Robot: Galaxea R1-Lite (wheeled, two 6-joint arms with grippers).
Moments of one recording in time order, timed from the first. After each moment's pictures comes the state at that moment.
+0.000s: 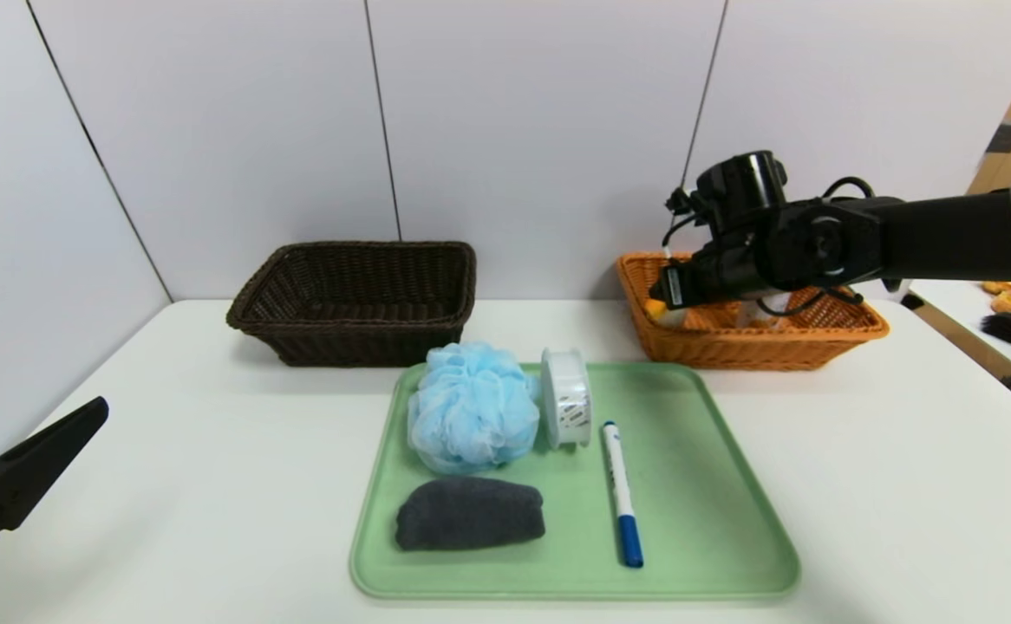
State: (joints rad) left arm -0.02 0.76 -0.35 -0.41 -0.13 -0.01; right arm 0.30 2.11 -1.69 0.20 -0.22 -0.02
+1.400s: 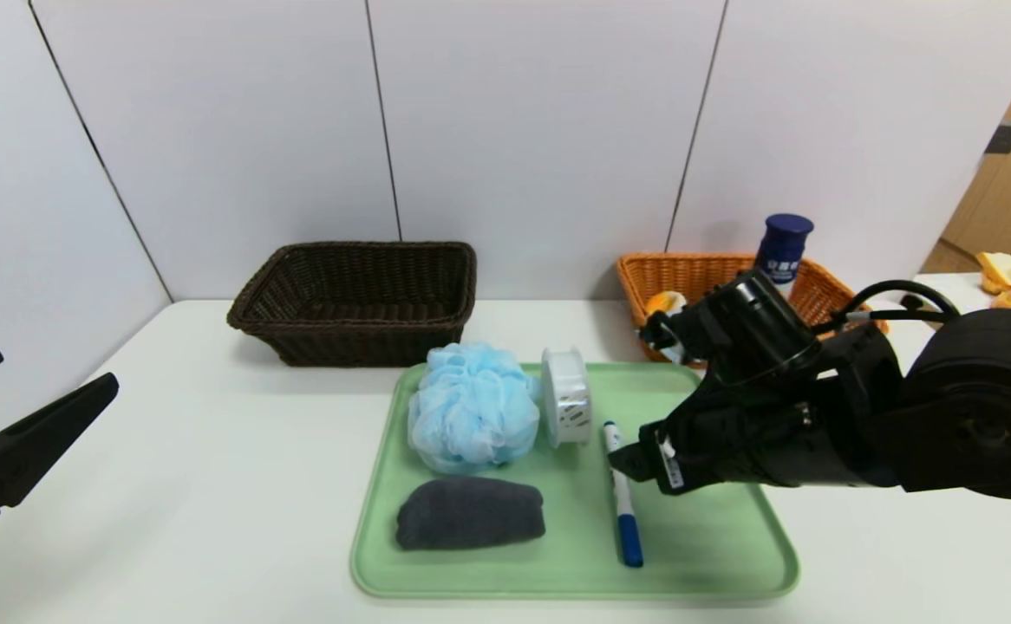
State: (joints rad) left arm -0.02 0.80 -0.40 -0.42 -0.19 -0.01; right arm 0.67 1.74 -1.06 0.22 -0.23 0.26
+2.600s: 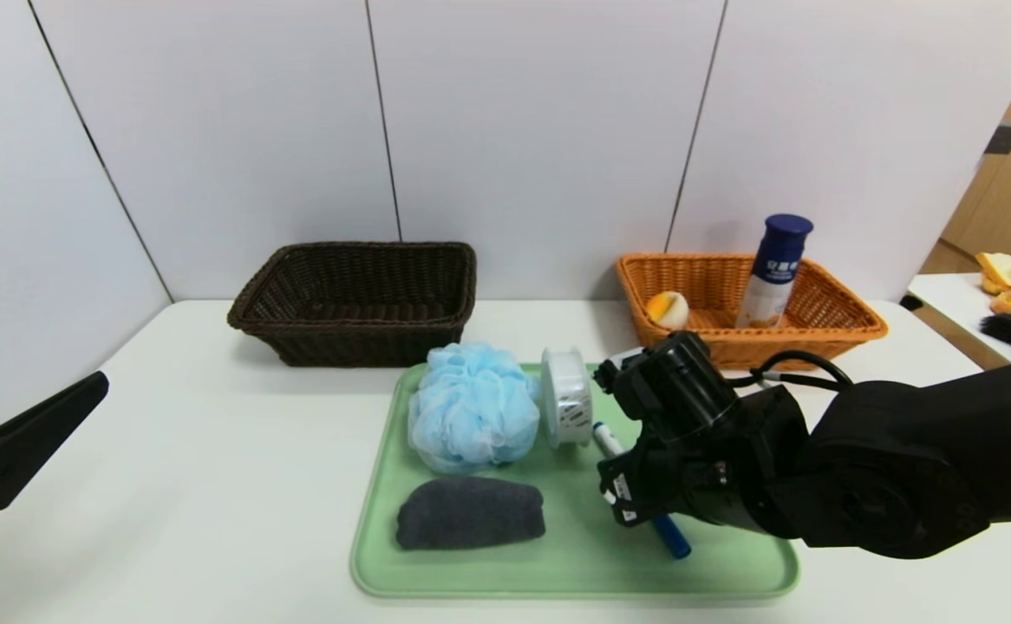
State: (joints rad) left arm -0.02 0.78 -0.40 -0.42 -0.19 -0.01; right arm 0.74 1.86 -0.97 0.02 -0.30 0.25
